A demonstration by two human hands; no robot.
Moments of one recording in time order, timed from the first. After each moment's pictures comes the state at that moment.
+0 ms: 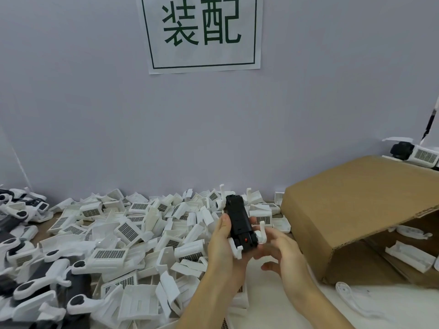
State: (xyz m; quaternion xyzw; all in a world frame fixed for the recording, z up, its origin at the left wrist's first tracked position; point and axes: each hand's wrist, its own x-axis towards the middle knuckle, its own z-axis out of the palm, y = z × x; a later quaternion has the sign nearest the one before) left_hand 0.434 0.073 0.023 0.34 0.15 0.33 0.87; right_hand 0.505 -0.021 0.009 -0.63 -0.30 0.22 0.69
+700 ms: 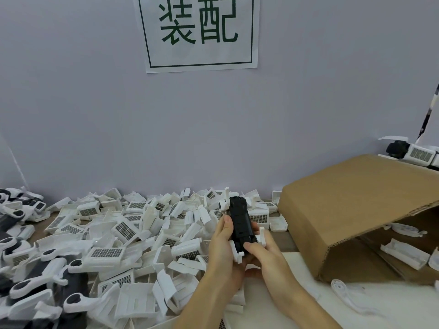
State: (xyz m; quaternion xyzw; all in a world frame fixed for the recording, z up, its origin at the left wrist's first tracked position) left_hand 0.437 0.069 0.019 0.38 0.19 0.29 0.85; right_hand 0.491 -0.010 0.000 -0.59 -0.27 0.30 0.70
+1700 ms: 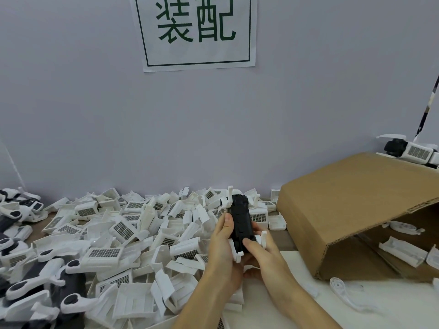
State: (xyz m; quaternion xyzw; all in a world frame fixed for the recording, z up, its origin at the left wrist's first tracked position) left_hand 0.438 0.070 0.015 0.39 0.17 0.30 0.86; right_hand 0.495 -0.008 -0.007 -0.60 -0.28 0.28 0.70
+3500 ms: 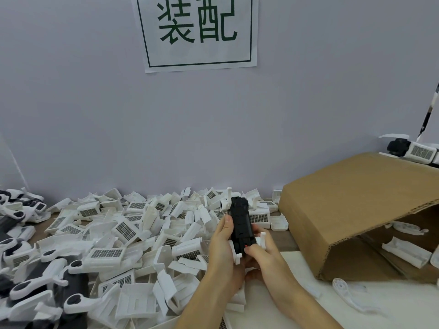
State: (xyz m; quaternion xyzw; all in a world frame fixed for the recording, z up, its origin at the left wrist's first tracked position) left_hand 0.438 0.068 0.020 0.36 0.22 0.30 0.86; right_hand 0.494 -0.010 -0.006 -0.62 -0.29 0.29 0.67
